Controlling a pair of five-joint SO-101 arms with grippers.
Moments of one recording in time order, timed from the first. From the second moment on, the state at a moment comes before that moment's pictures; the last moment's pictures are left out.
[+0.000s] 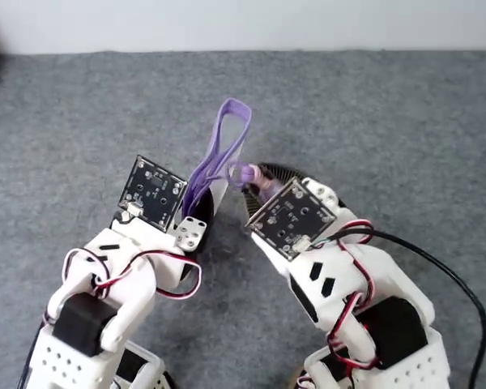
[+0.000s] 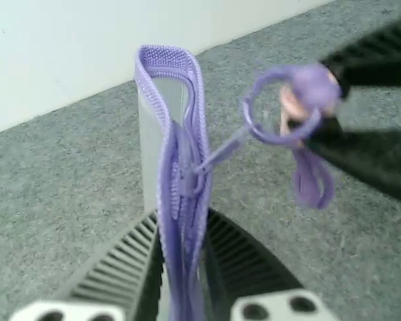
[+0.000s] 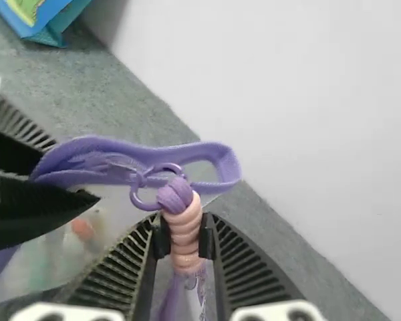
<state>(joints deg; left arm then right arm) 22.8 -65.7 42.7 65.0 0.7 -29.0 -63.5 31.5 55.6 25.8</state>
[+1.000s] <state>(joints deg) 22.7 -65.7 32.0 75.0 0.7 -31.5 -63.3 32.4 49.2 25.8</state>
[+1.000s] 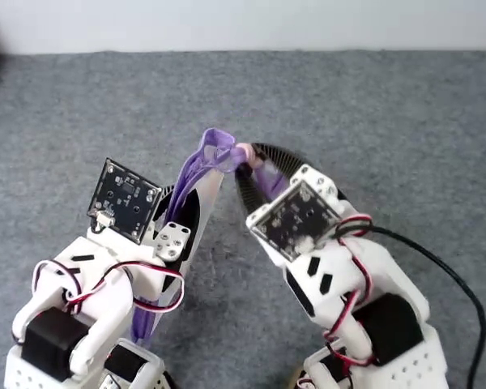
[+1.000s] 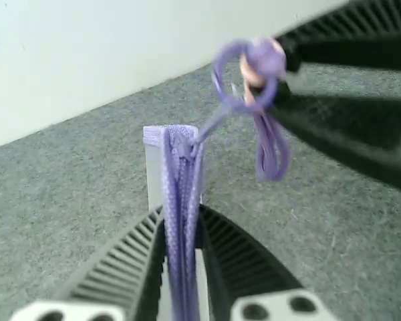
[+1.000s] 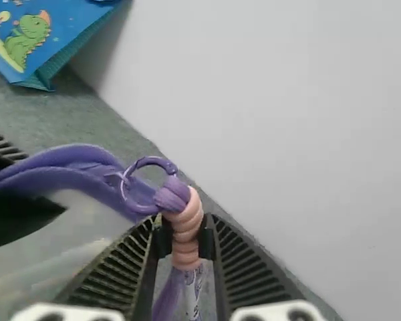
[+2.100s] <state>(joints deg) 22.7 -66.2 31.0 75.3 4.7 -34.7 -64.0 31.6 50.0 25.8</state>
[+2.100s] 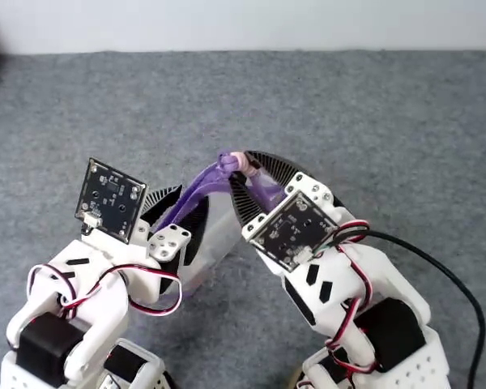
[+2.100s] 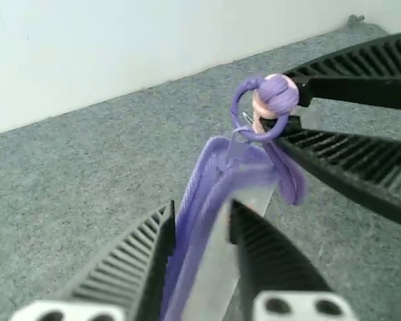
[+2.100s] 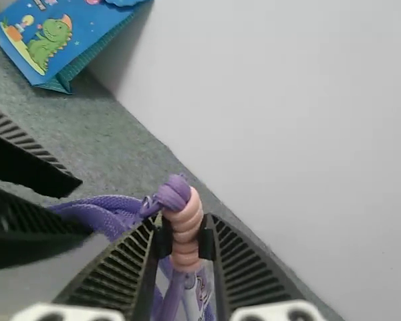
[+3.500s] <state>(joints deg) 22.8 -66.1 31.0 75.6 -1.3 -32.4 -58.6 30.3 44.7 28.7</state>
